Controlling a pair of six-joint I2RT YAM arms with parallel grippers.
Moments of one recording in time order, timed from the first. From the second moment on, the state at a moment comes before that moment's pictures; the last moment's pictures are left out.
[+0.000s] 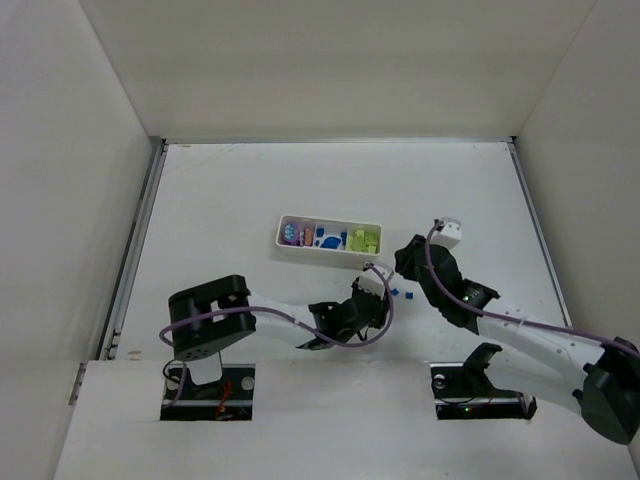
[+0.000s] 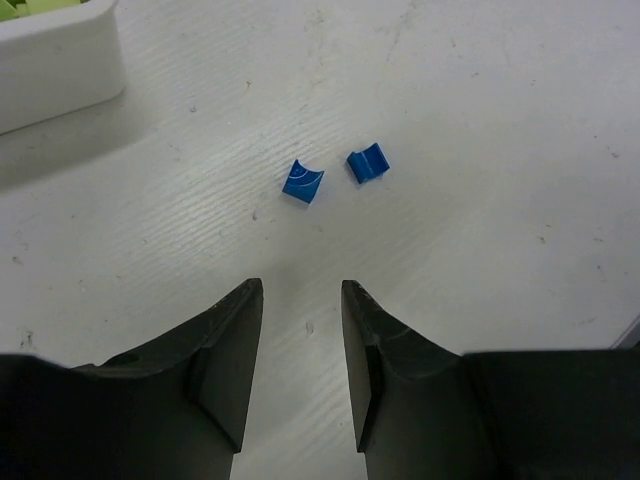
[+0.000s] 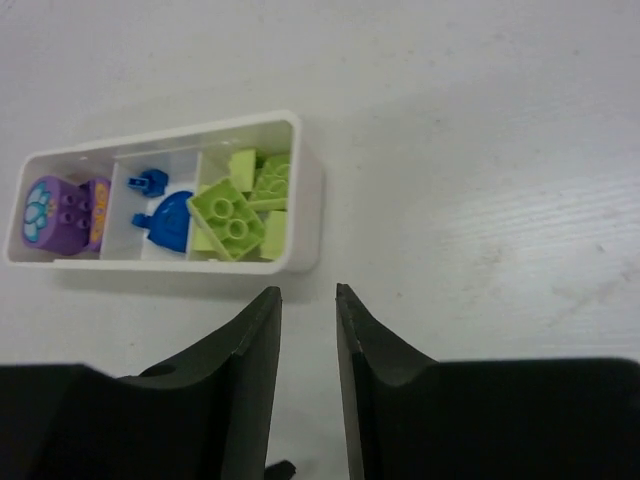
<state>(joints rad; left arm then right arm) -1.31 1.70 0.73 0.47 -0.49 -0.53 0.73 1.00 0.52 0.01 0.53 0.71</state>
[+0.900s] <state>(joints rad) -1.23 1.98 0.99 0.42 -0.49 -0.47 0.67 0.88 0.34 -0.11 0.55 0.89</state>
